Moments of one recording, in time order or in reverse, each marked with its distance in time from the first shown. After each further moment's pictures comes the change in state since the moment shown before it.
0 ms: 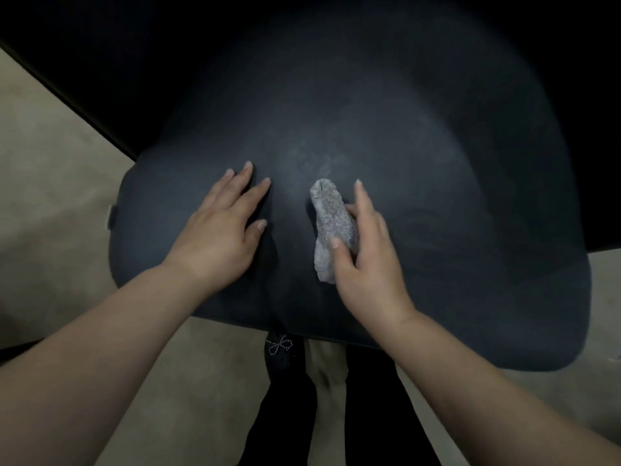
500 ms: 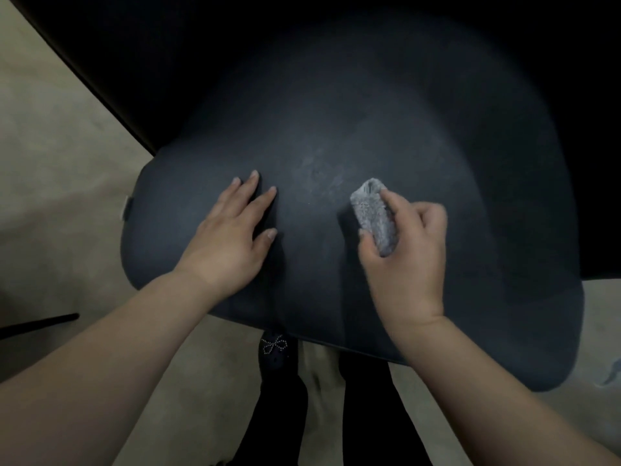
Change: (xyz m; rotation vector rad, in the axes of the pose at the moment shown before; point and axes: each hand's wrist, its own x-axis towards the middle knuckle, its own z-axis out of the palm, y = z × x) left_hand -0.010 -0.002 0.005 -0.027 0.031 -0.059; right_hand 0.012 -0.010 -0.025 -0.221 0.256 -0.026
